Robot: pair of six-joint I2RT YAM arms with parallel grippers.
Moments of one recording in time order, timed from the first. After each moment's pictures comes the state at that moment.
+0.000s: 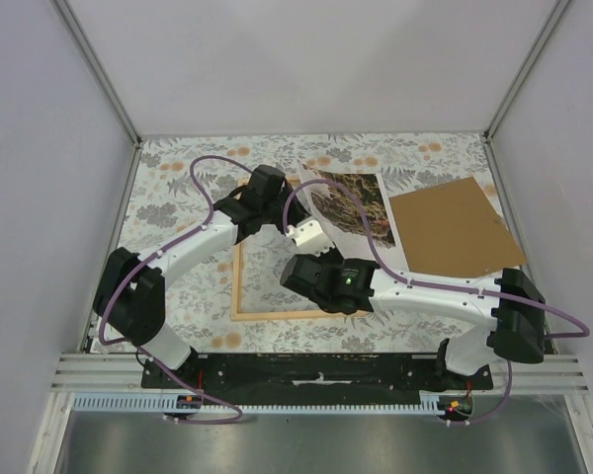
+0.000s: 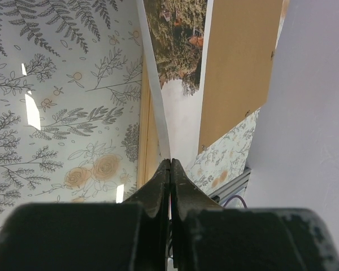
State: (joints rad) left arm -0.61 1.59 1.18 -0.29 0.21 -1.04; right arm 1.24 1.51 1.20 -0.77 0.90 0.46
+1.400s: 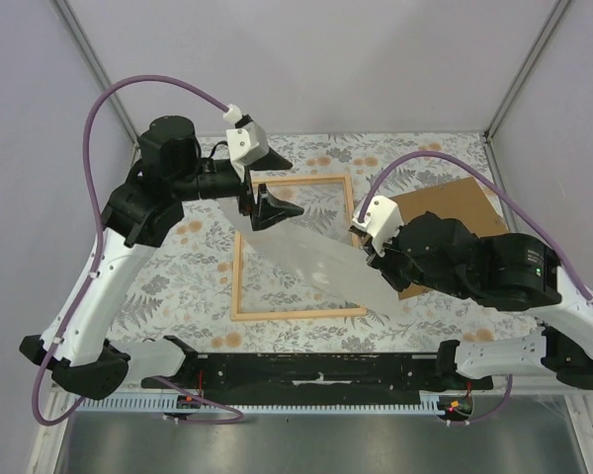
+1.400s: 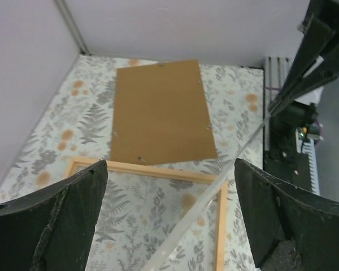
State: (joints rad) left arm -0.56 1.24 1.70 -0.62 0.74 0.24; right arm 1.25 1.12 1.68 -1.24 0.39 0.05
